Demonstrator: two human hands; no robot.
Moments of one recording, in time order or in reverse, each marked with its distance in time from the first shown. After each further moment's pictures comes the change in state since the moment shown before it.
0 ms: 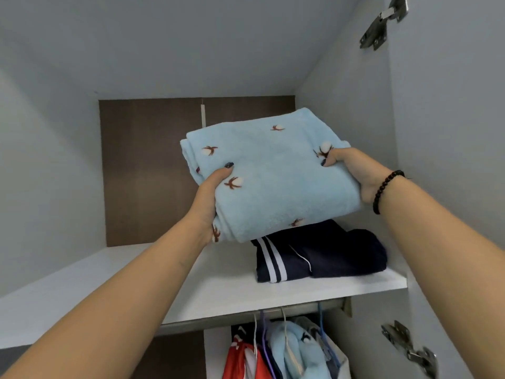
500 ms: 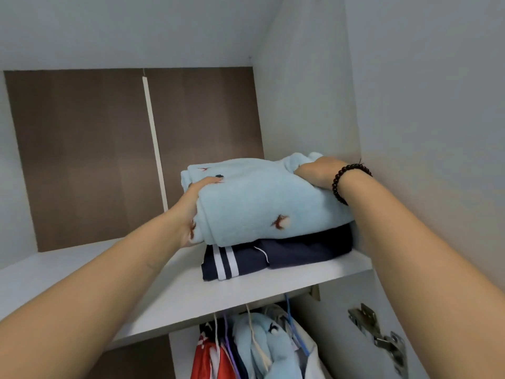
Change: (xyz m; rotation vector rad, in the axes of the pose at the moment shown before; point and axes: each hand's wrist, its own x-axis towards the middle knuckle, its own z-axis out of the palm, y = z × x) left_hand 0.073 -0.085 0.013 0.298 -0.018 -0.390; right_hand 0.033 0.053 -0.031 -0.763 0.167 0.095
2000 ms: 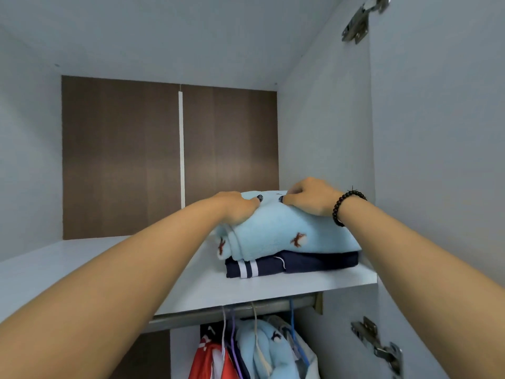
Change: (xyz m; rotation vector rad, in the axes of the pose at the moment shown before) left_hand -0.013 0.029 0.013 1.409 0.139 0.195; right_hand -0.007 -0.025 0.029 -0.324 -0.027 -0.317
